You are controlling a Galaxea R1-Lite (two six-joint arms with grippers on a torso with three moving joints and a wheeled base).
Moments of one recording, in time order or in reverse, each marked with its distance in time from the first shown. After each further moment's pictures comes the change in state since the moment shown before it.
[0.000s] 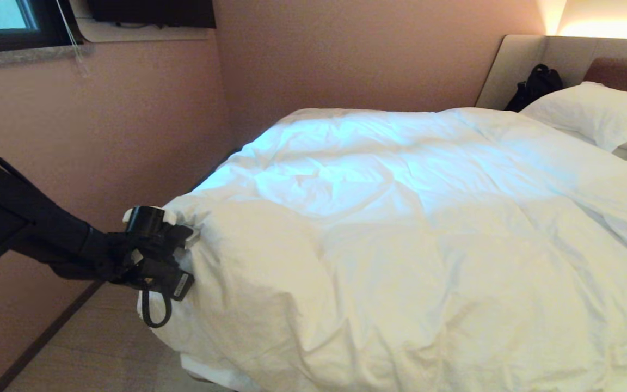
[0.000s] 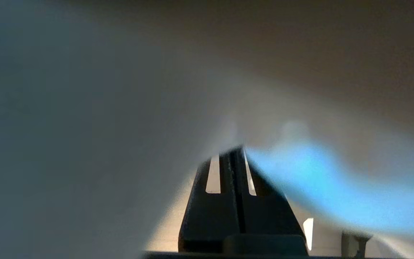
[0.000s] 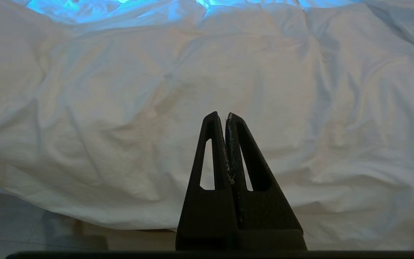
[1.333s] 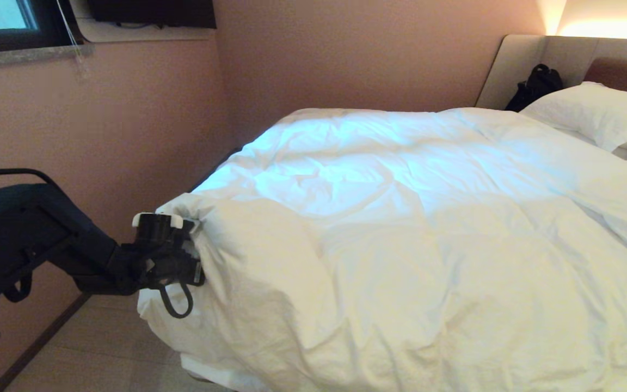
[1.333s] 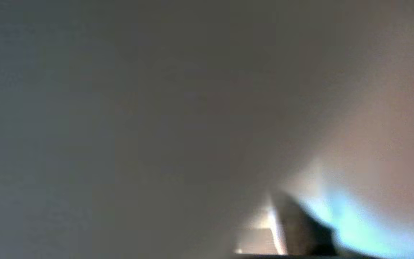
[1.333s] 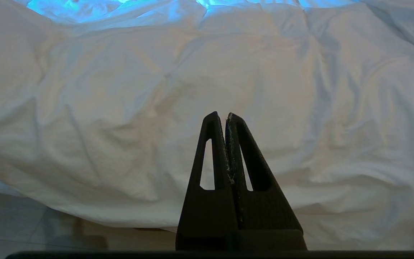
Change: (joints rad) left arm -0.001 0.126 0.014 -0.346 -0.090 -0.188; right arm 0.000 0.000 0.000 0.000 0.000 0.000
